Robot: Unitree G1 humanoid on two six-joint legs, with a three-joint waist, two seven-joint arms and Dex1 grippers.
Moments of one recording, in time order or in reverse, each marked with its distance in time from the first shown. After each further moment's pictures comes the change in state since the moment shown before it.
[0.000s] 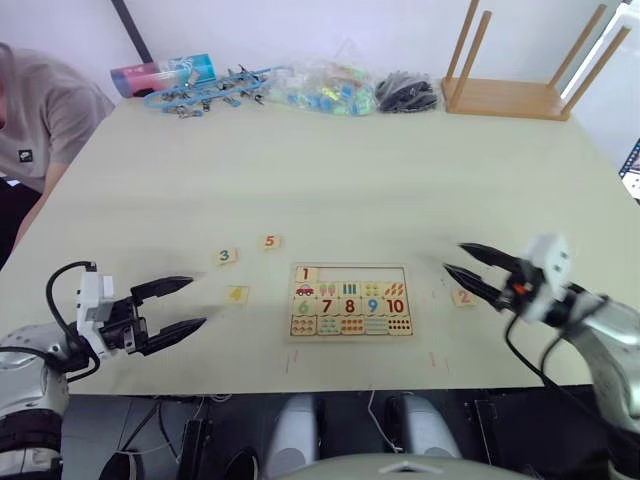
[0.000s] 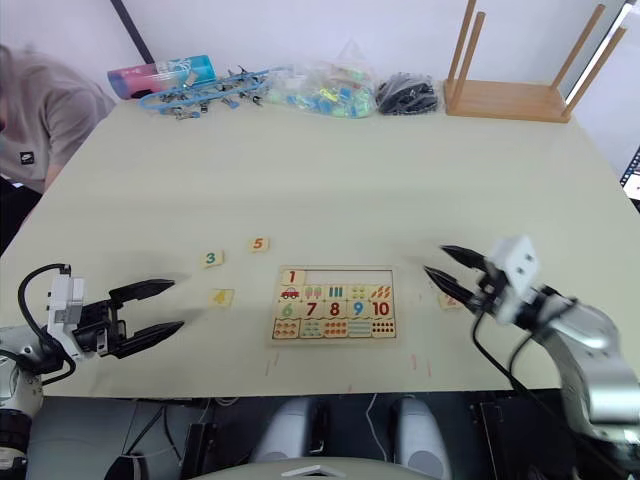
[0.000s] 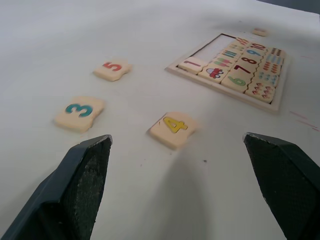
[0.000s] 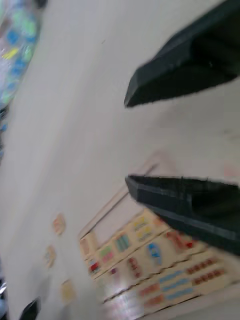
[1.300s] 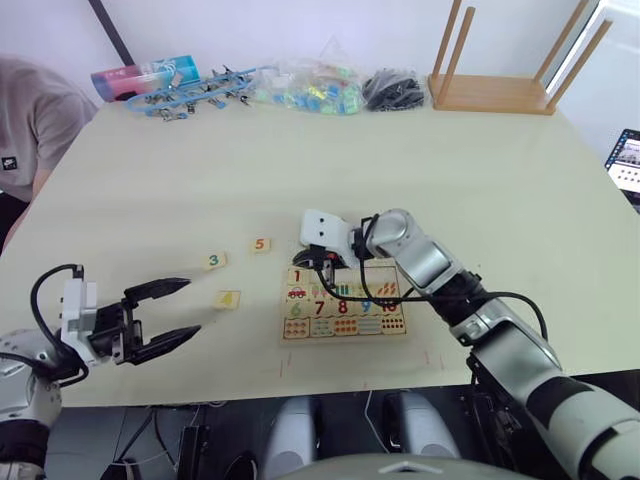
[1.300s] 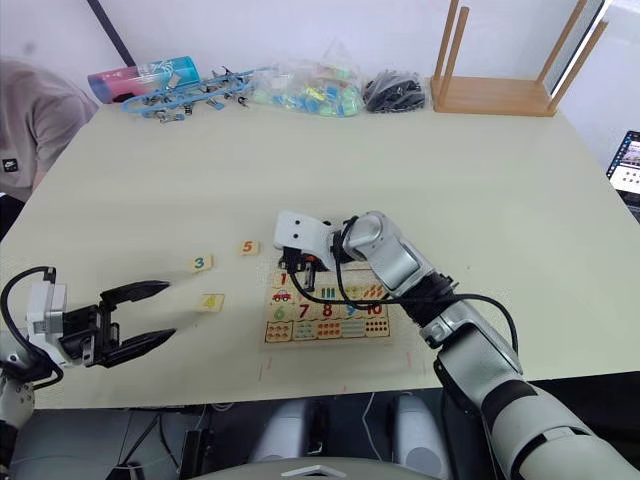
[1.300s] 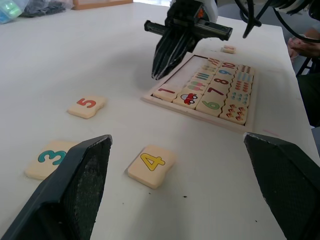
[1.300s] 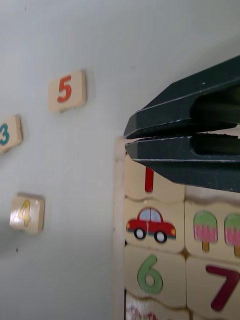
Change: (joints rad) left arm 0.066 0.061 -0.085 -0.086 -0.190 -0.083 -0.025; right arm -1.000 0.431 0.835 0.792 -0.444 0.024 0.115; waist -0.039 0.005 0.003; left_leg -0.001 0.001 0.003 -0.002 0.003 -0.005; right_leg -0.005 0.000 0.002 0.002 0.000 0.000
